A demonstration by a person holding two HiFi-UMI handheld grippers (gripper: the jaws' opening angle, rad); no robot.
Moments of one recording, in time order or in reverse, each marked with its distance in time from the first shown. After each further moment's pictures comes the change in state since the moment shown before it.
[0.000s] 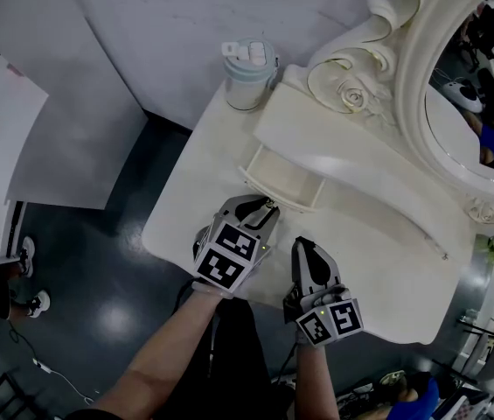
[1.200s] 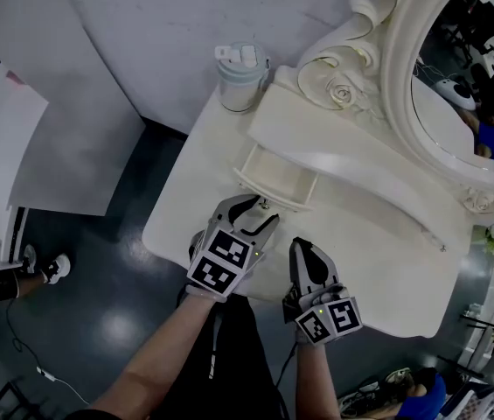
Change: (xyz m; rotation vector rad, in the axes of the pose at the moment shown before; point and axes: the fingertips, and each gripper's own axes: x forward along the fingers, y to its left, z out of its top) left arm -0.015 -0.011 0.001 0.059 -0.043 -0.009; right arm -0.013 0.006 0.000 -0.003 -0.015 -0.003
